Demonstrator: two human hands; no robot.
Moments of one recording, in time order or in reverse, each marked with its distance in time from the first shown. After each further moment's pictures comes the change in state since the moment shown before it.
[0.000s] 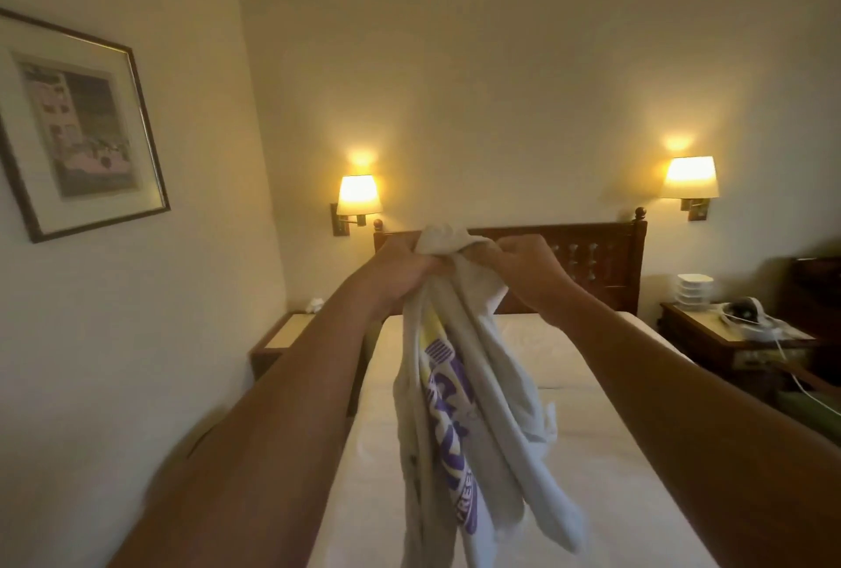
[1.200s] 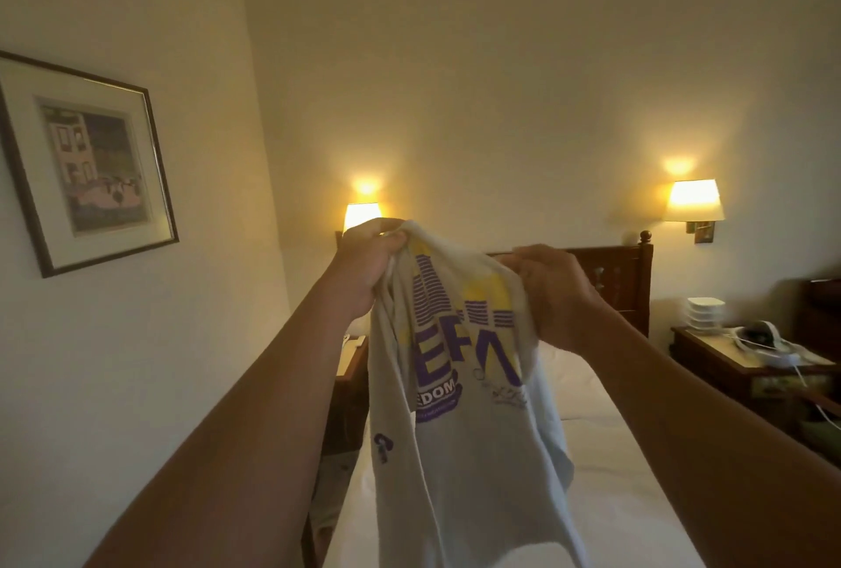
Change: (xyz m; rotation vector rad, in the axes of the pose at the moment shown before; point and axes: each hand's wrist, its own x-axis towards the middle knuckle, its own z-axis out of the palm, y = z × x) left_hand 0.027 0.024 -0.040 -0.277 0.234 0.102; right_hand 0.012 -0.001 -0.024 0.718 -0.238 0.271
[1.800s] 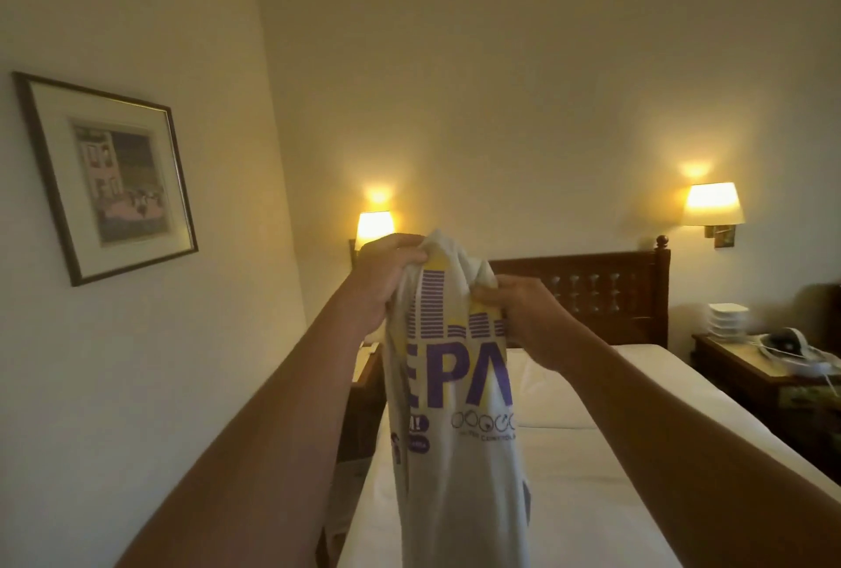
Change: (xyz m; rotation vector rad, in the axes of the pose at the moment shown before) left_hand -0.017 0.003 0.015 0.007 -0.051 -0.026; right_hand -0.001 0.017 0.017 -0.251 -0.006 -0.074
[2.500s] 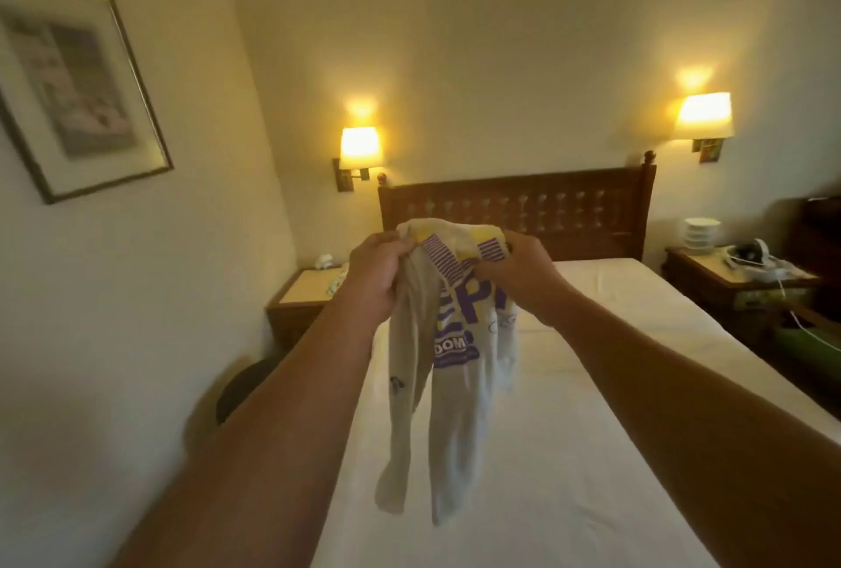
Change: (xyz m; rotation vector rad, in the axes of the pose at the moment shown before) left_hand -0.061 -0.088 -0.008 -0.185 0.181 -0.368; right_hand -0.047 0.058 0.023 -0.440 0.198 -0.002
